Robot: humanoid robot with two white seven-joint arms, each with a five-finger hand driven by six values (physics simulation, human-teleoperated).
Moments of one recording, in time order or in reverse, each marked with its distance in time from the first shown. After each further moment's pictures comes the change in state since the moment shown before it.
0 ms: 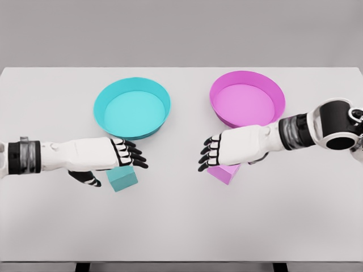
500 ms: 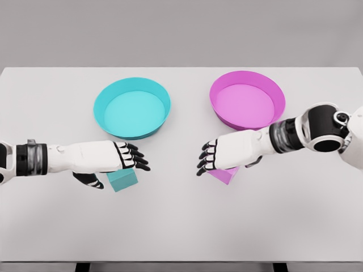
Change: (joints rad) left arm -0.003 -0.028 -0.023 0.033 -0.039 0.000 0.000; right arm -0.002 0.048 0.042 0.053 0.041 0.000 0.000
